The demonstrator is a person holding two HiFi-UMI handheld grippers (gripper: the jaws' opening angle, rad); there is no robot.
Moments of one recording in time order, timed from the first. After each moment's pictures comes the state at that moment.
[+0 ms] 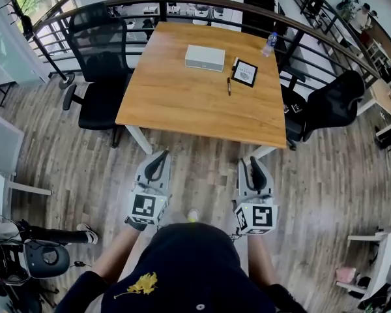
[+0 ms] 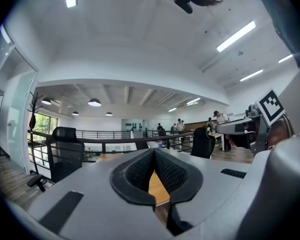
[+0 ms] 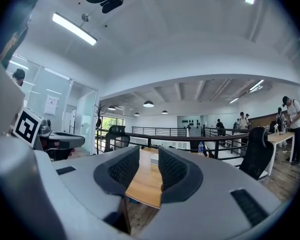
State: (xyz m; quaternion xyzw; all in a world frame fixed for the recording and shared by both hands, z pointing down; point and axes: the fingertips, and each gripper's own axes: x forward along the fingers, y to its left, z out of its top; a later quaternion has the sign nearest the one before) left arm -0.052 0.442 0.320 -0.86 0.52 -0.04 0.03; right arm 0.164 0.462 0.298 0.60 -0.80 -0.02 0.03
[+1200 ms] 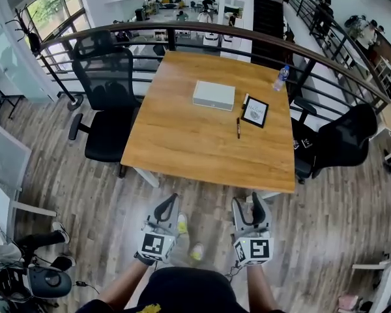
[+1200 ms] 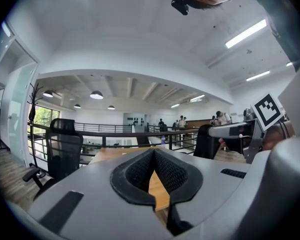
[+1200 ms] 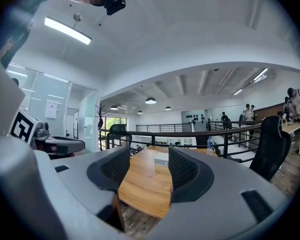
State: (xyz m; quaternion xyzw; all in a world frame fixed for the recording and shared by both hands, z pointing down) left arm -0.041 0.355 0.341 -0.85 0.52 -0.04 -0.01; right arm 0.155 0.353 0.322 0.58 -0.82 0.01 0.02
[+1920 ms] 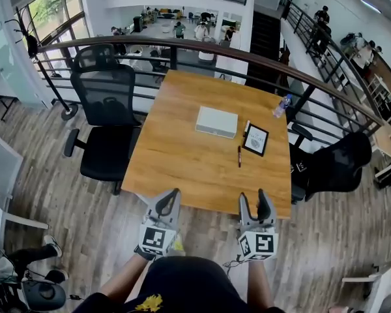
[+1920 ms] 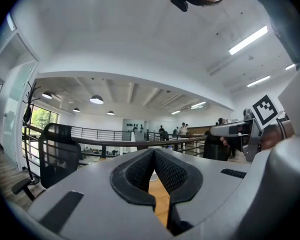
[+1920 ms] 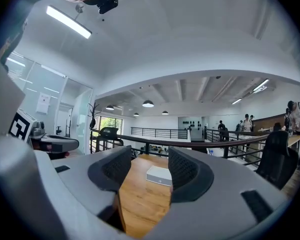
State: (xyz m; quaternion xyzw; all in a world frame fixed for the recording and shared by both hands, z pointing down) left arm -0.091 0.219 0.297 -0.86 0.52 -0.01 0.01; right arm 0.124 0.219 0.266 0.60 -0.80 -0.03 0.03
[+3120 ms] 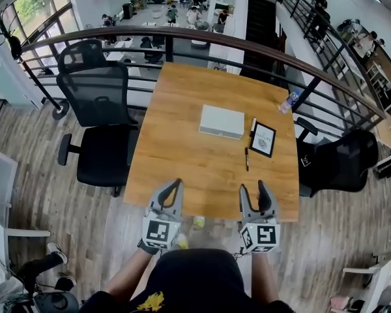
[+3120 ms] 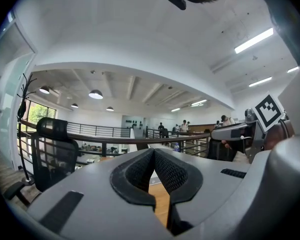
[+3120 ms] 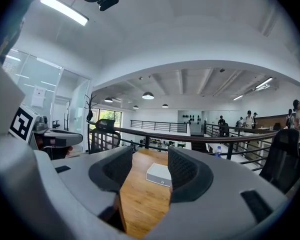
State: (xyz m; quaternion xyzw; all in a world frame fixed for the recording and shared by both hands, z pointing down) left arm -0.133 0.093 0.316 -0.86 0.51 -0.02 -0.01; right arm 0.073 0.103 0.296 0.60 -0.79 -0.01 0.07
